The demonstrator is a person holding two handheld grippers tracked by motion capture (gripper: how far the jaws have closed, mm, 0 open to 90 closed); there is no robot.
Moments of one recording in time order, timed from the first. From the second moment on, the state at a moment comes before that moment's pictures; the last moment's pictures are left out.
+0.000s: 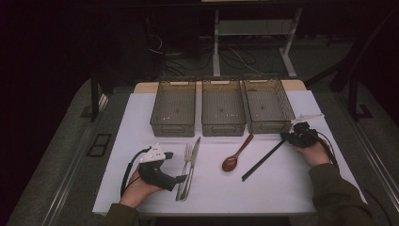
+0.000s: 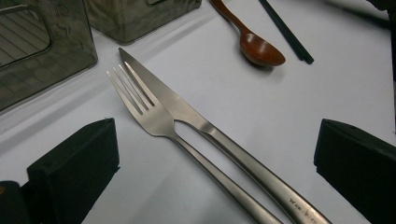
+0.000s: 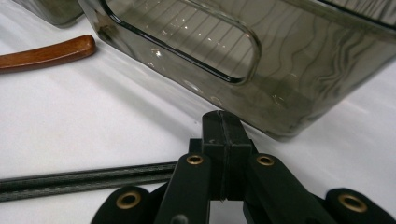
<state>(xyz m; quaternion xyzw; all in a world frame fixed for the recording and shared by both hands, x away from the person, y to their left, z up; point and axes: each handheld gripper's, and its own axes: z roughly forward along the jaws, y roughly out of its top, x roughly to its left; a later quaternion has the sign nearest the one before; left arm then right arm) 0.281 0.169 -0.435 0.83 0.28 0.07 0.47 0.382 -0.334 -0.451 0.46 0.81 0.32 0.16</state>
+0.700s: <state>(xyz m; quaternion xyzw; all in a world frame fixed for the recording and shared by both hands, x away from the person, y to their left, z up) 0.281 0.169 -0.435 0.83 0.28 0.07 0.48 0.380 -0.346 -0.450 0.47 0.81 0.31 0.17</state>
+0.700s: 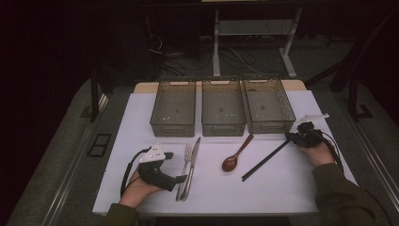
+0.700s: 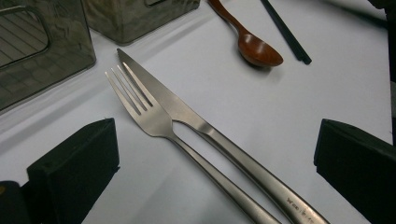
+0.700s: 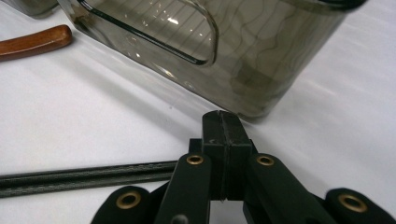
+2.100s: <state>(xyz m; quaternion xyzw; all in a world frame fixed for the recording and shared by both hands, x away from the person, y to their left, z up) 0.281 0.166 -0.436 0.83 0.27 0.06 0.48 0.352 -0.367 -0.446 0.48 0.81 0.29 0.17</state>
